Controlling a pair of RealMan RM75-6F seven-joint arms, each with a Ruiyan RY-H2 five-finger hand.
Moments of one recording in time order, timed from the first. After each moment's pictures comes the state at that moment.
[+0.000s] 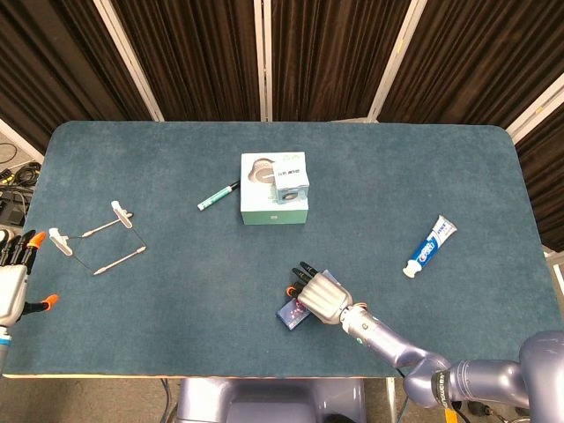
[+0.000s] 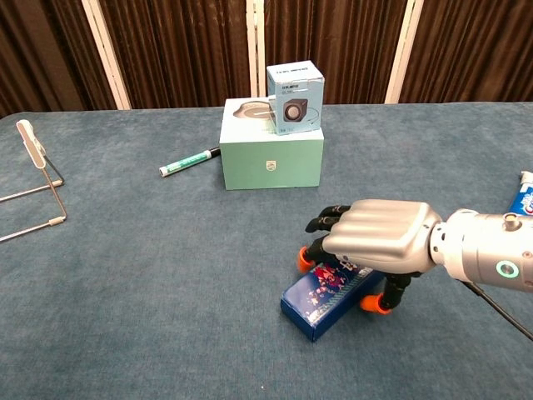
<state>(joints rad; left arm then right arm) -0.17 -1.13 -0.08 -1.61 1.27 1.32 0.17 0.84 -1.53 -0.02 -1.57 -1.27 0.78 -0.62</state>
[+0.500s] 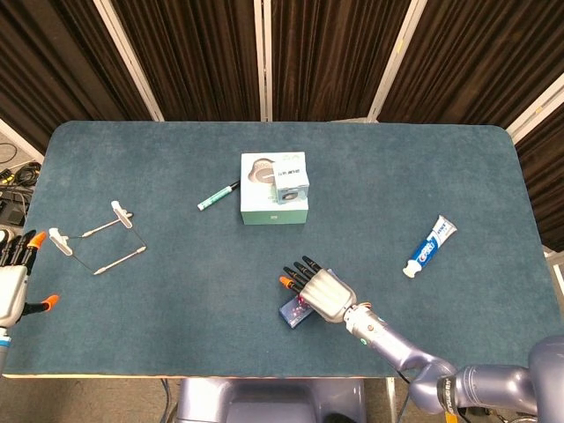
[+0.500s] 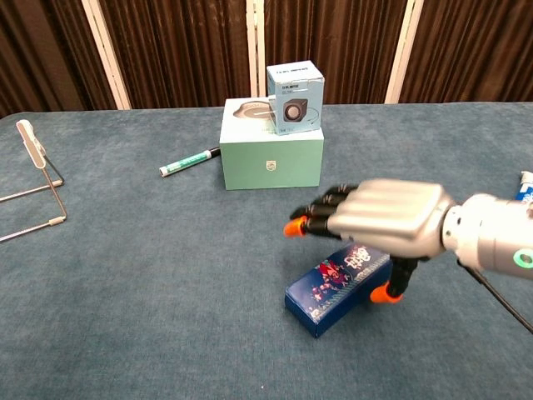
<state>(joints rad) -0.16 -1.12 -0.08 -1.62 1.29 1.34 0.16 0.80 -1.48 -0.01 -1.64 -1.32 0.90 -0.62</state>
